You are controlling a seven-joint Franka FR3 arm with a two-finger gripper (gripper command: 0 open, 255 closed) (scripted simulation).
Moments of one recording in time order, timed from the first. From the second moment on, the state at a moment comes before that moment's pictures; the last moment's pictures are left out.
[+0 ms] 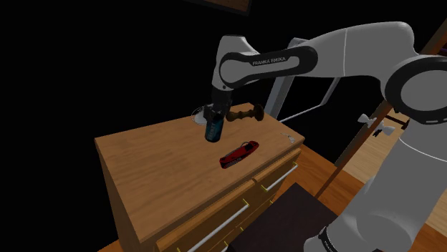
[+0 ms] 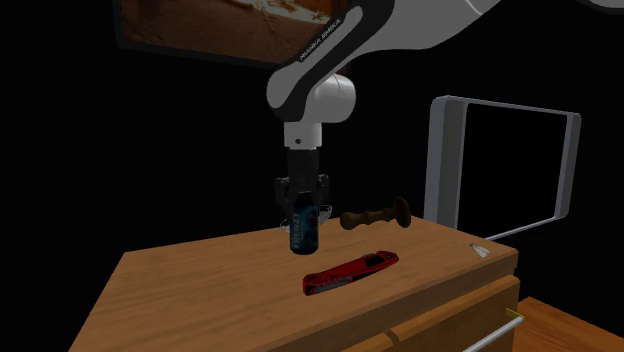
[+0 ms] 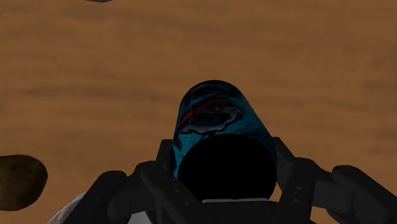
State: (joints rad) arm 0.06 0.14 0.13 -1.88 -0.02 2.02 0.09
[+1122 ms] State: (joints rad) arm 0.06 0.11 0.13 -1.69 -0.02 1.80 0.08
